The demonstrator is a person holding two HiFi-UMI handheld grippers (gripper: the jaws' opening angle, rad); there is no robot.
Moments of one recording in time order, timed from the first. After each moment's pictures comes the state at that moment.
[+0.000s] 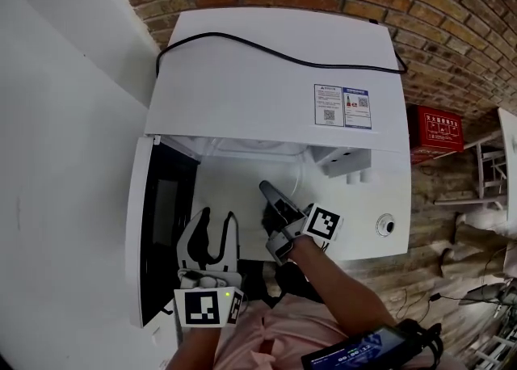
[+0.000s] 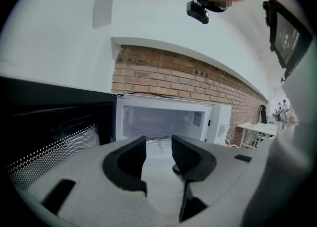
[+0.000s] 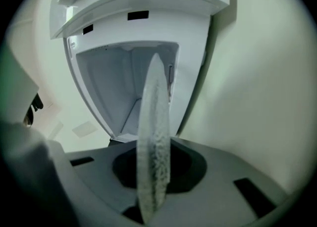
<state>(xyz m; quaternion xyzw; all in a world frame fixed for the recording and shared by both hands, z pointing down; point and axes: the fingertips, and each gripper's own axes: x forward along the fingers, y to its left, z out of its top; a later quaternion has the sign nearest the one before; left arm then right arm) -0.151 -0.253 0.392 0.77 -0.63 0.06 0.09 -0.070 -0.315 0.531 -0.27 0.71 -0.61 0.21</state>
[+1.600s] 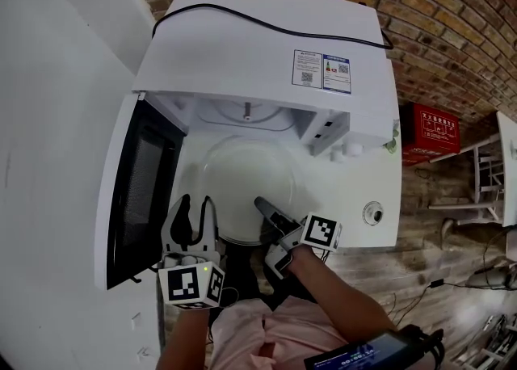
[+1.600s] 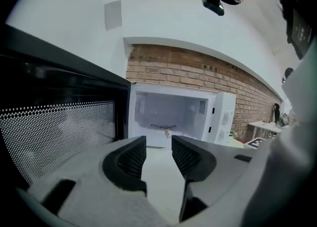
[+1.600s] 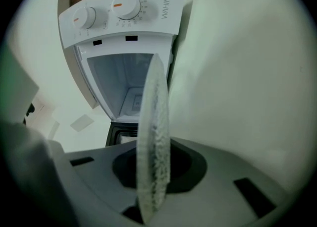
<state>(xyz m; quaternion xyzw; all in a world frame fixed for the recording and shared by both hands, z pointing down) -0.155 -0.210 0.437 0.72 -0.68 0.06 0.11 -0.032 -0.218 0.565 -0.27 0.67 -0.69 0.12</state>
